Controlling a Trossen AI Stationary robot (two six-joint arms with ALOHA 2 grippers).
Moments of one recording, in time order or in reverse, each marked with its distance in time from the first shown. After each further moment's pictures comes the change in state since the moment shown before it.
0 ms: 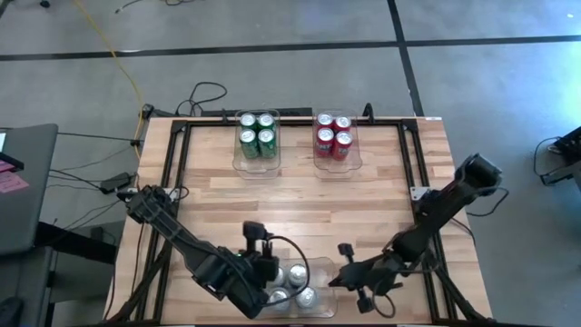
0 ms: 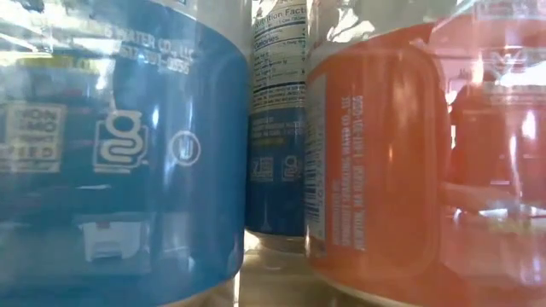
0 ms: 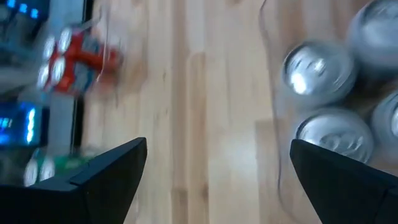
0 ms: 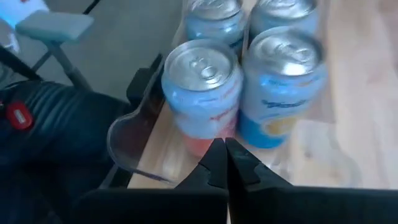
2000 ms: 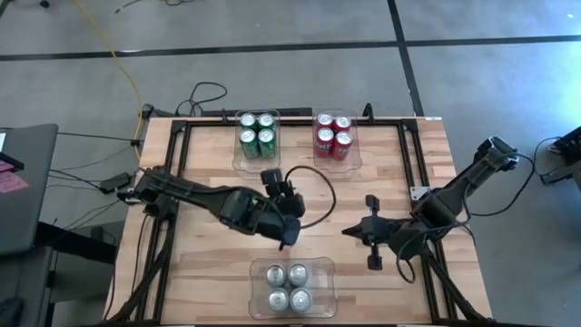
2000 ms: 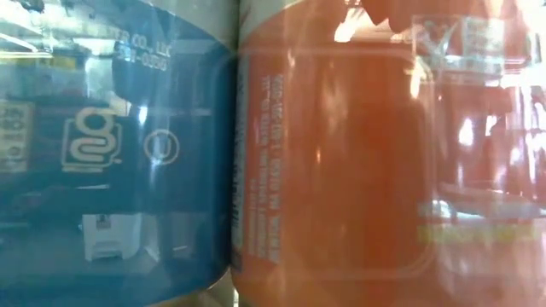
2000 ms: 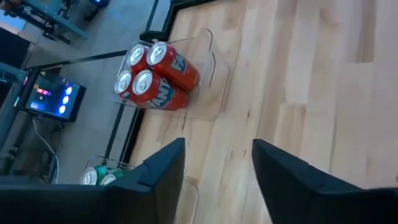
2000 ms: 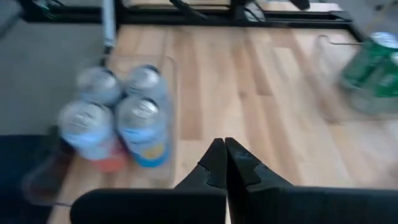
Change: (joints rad) left arm 0.312 -0.056 0.025 0.183 -0.075 0.189; right arm -0.078 -0.340 0.144 -0.526 0.275 0.039
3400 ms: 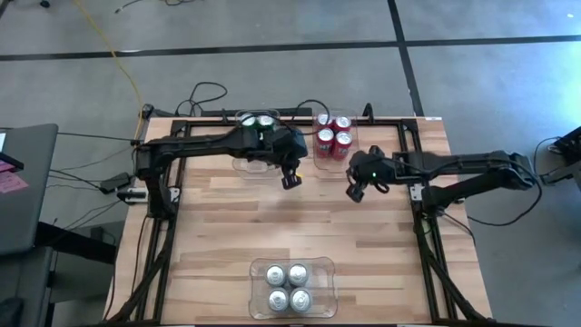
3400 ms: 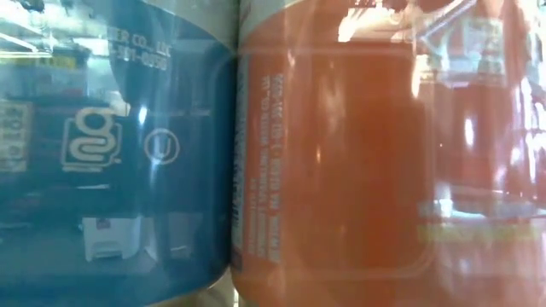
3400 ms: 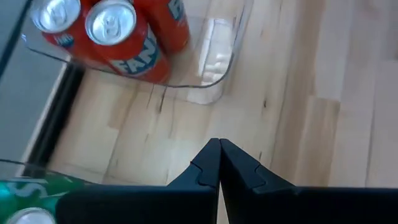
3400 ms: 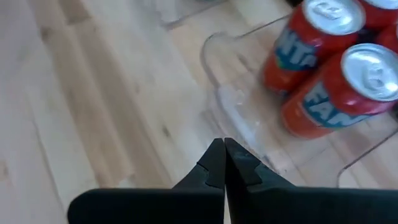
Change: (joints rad) left arm 0.529 -0.082 -0.347 0.376 0.642 0.223; right arm -0.742 -0.125 -0.241 -0.081 -0.283 -0.076
